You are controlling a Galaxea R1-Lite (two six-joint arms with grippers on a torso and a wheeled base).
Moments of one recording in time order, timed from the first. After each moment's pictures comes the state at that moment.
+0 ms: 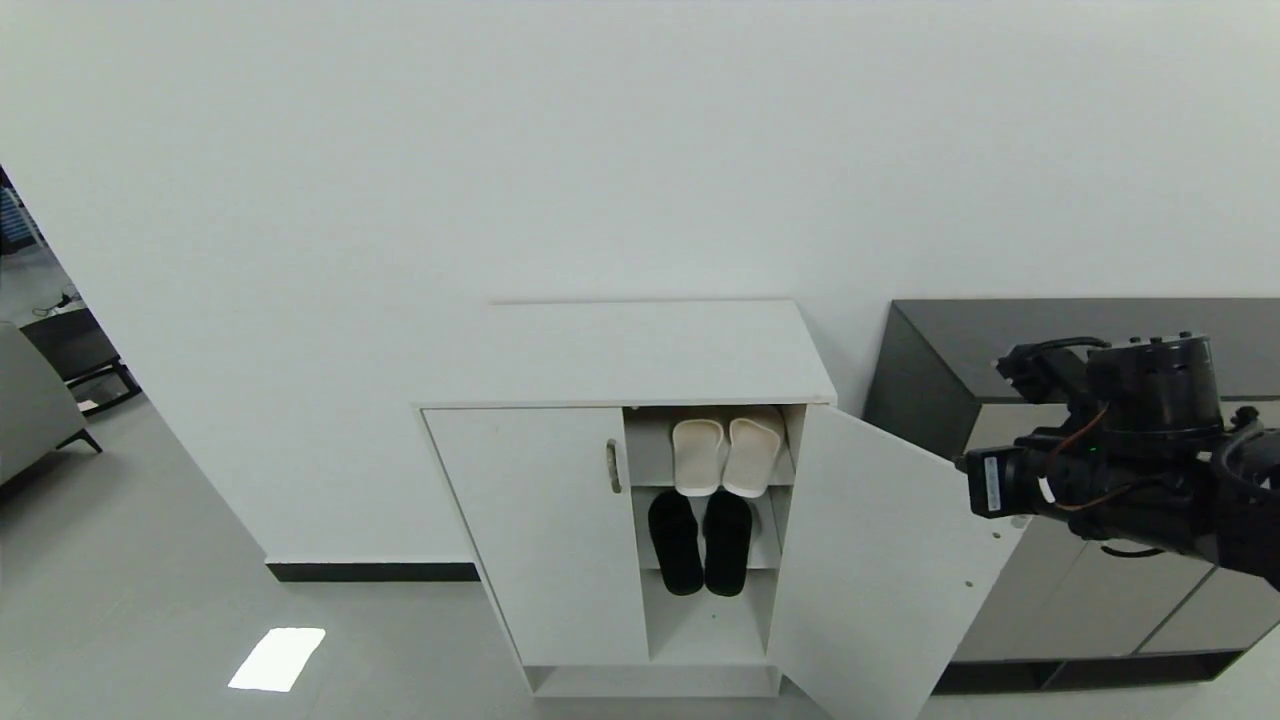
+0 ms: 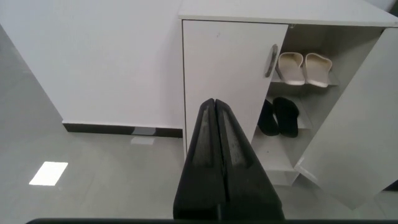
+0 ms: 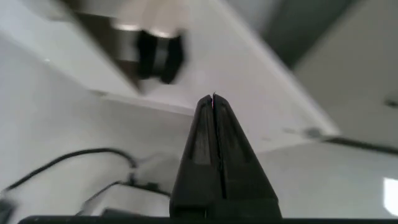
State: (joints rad) left arm 0.15 0.09 0.00 0.00 -0.07 0.00; right arm 0.33 1.67 -0.77 -0.40 -0.13 0.07
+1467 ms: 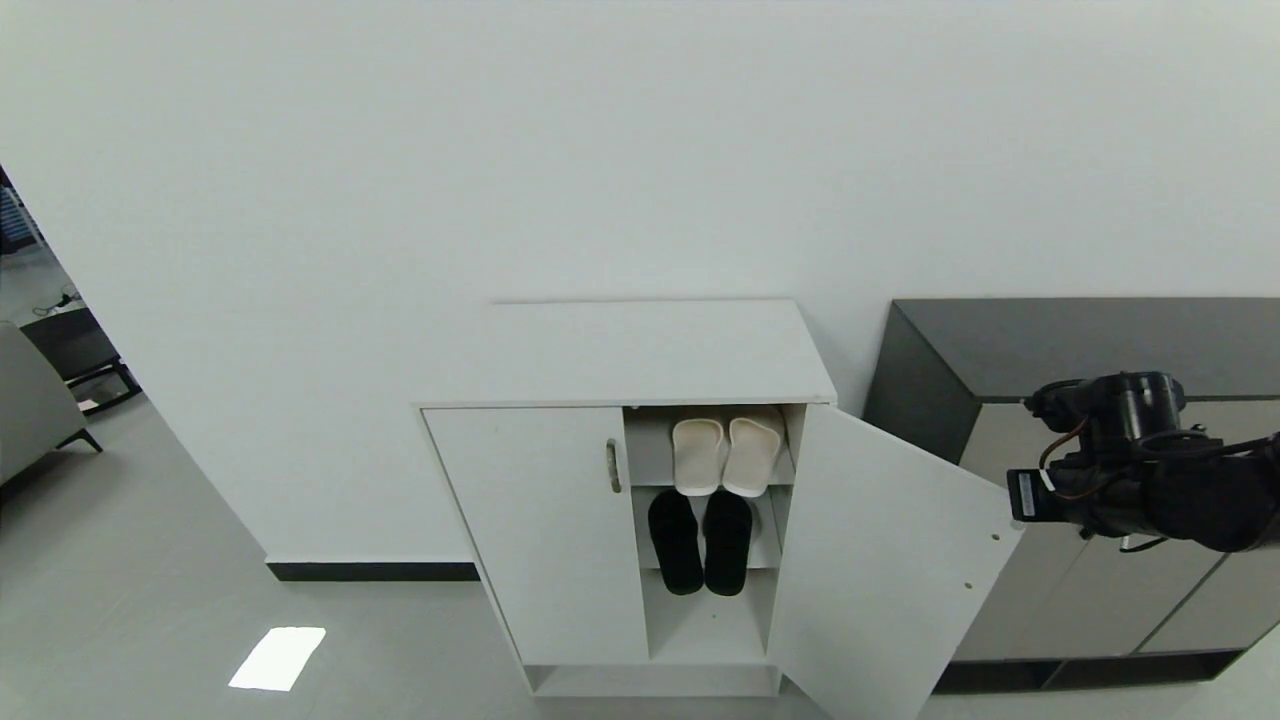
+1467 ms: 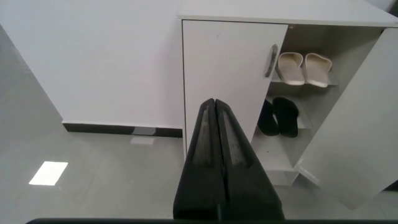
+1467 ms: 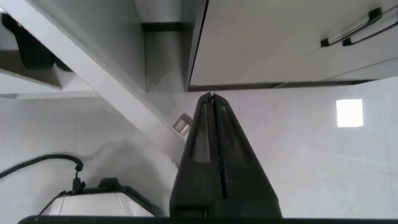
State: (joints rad) left arm 0.15 0.09 0.00 0.00 -0.07 0.00; right arm 0.07 1.97 -0.88 -0.41 -0.14 0.00
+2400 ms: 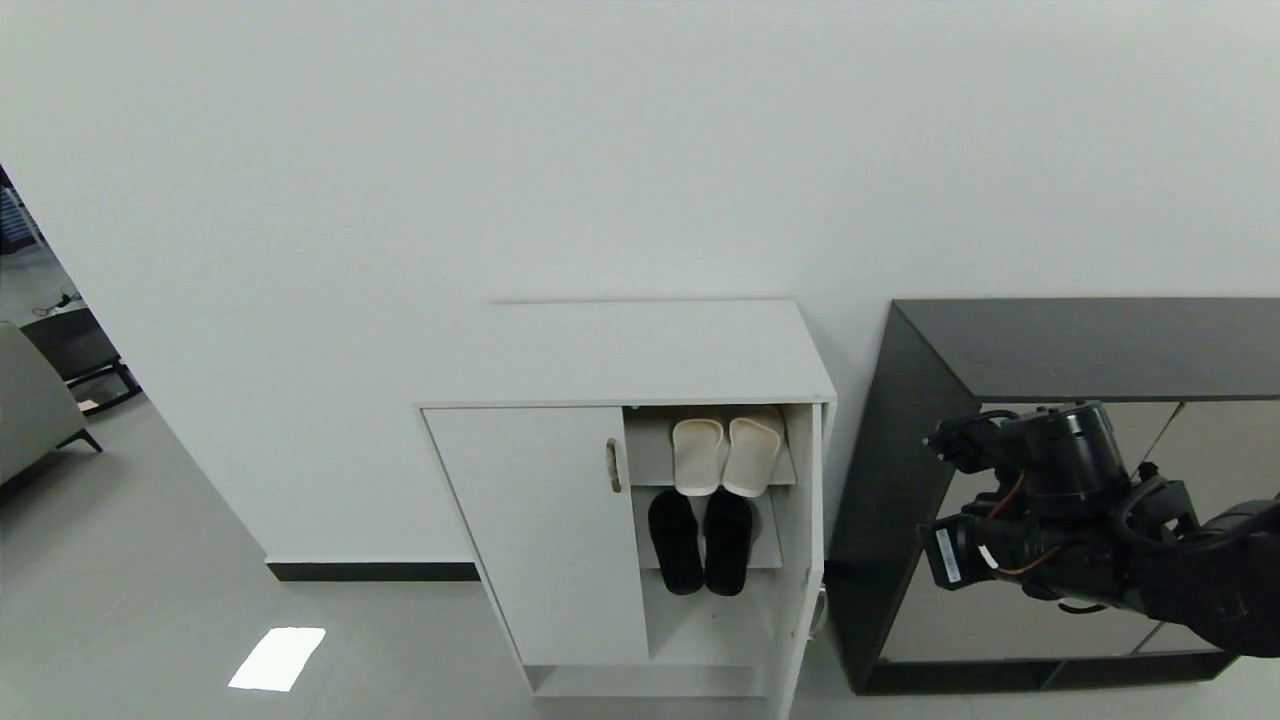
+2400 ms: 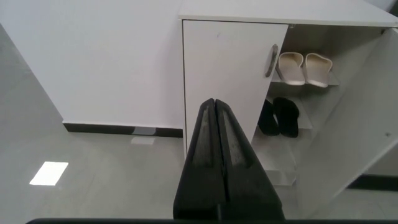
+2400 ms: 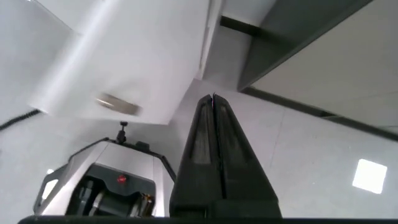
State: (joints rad) left arm 0.15 0.09 0.00 0.00 -0.07 0.00; right arm 0.43 1.78 -0.70 -0.41 -0.14 0.03
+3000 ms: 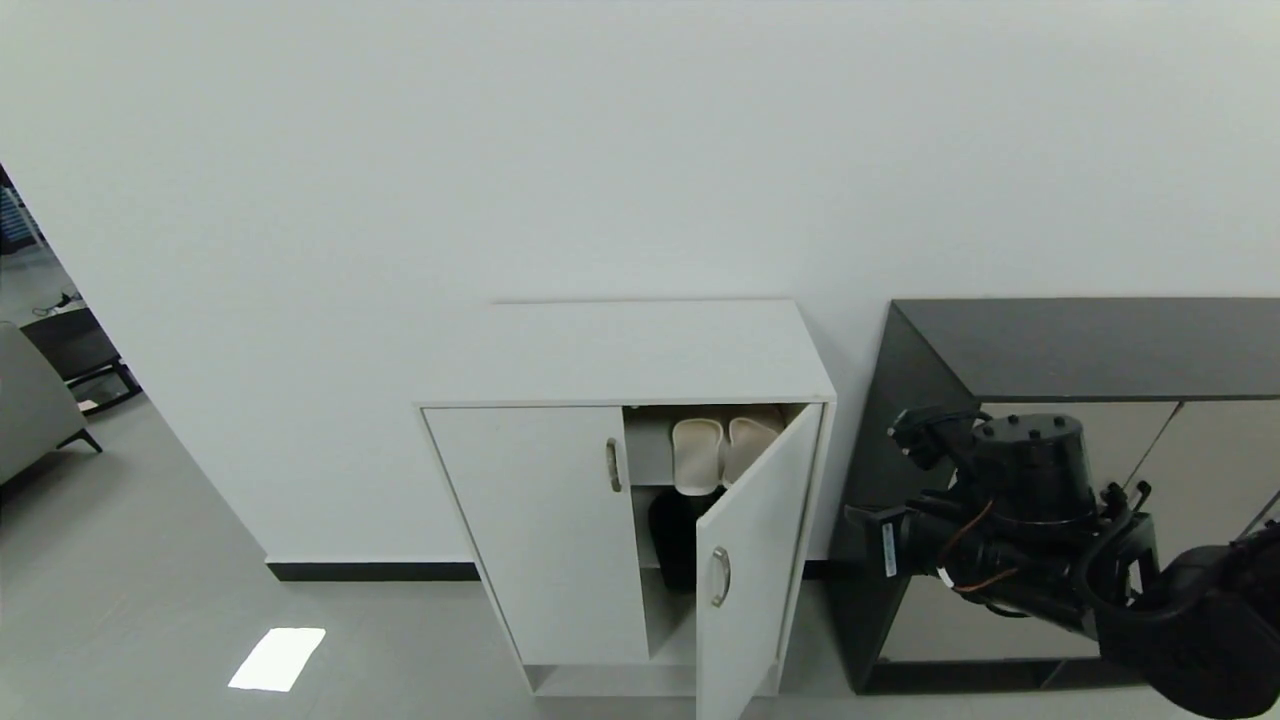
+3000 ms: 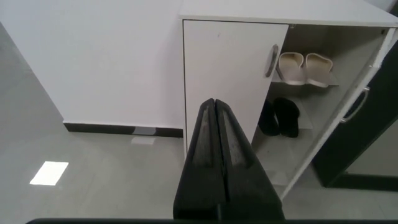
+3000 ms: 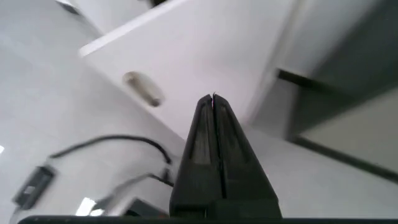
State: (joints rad) left arm 0.15 0.09 0.00 0.00 -0.07 0.00; right arm 0.56 1.84 -0.63 -0.79 -0.03 0.16
